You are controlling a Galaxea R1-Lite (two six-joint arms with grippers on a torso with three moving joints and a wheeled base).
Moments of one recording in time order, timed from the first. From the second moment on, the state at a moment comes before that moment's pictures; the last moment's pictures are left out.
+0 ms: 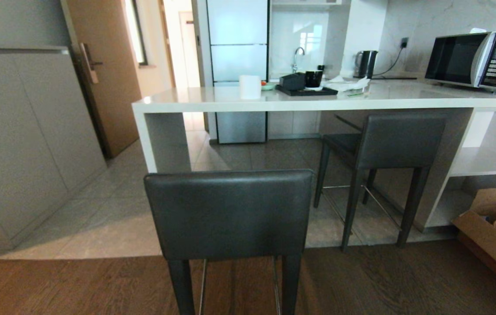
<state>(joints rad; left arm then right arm) 0.71 0.89 -0.51 -1.17 -1.52 -1.09 0.00 0.88 -0.54 -0.73 0.76 0.61</state>
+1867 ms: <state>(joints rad) 0.52 1.28 -0.63 -1.23 -1.49 -0.91 0.07 1.11 -0.53 -0.88 0.76 0.56</state>
